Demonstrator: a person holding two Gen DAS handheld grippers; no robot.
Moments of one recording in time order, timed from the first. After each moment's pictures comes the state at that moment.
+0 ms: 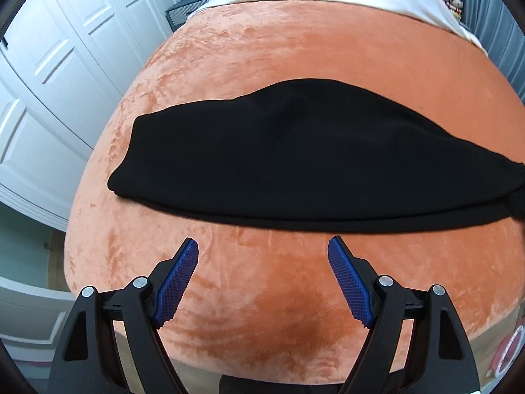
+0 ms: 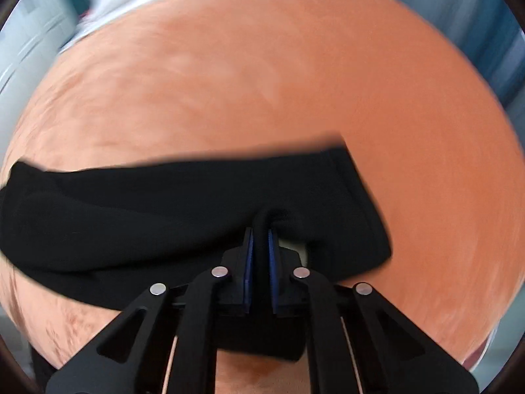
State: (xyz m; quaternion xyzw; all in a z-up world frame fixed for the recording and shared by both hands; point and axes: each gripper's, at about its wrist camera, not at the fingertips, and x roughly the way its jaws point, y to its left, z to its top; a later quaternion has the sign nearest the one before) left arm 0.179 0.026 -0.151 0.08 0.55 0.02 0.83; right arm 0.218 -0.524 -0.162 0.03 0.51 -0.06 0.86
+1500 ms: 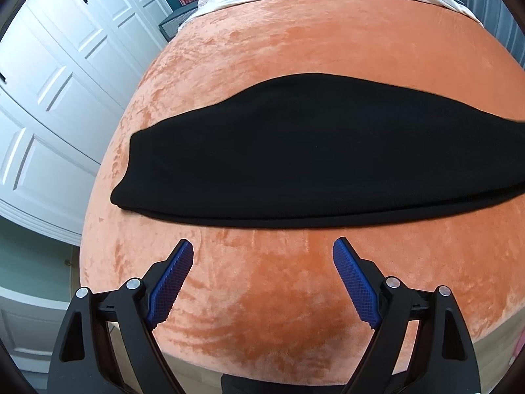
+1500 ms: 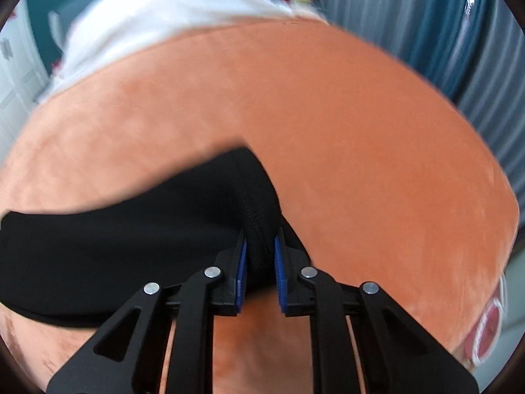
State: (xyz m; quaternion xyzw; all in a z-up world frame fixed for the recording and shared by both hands) left arm 0.167 -0.015 -0.157 0.14 0.55 0.03 0.83; right arm 0.145 -0.594 -0.208 0.12 0.53 -0.19 0.82
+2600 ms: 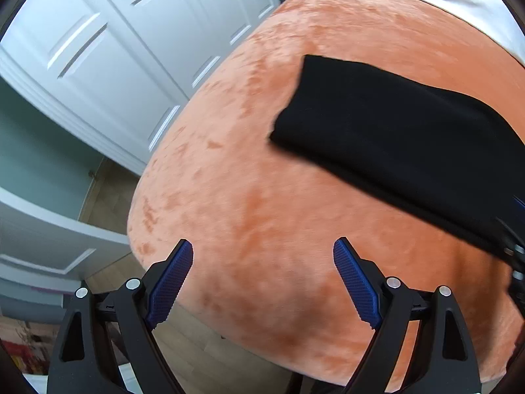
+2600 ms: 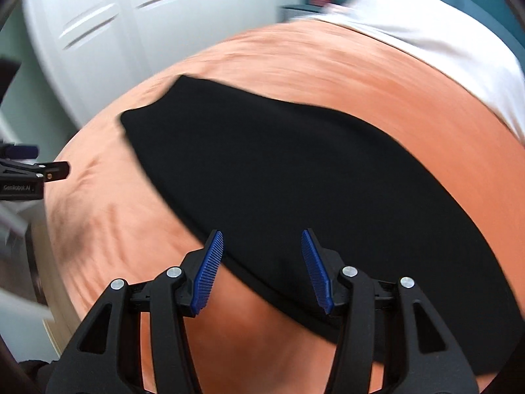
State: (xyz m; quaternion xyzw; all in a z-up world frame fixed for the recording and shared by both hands) left arm 0.165 0.234 -0.168 0.01 0.58 0.20 0.79; right arm 0.195 -0.005 -0.178 -0.15 0.46 0.27 0.83
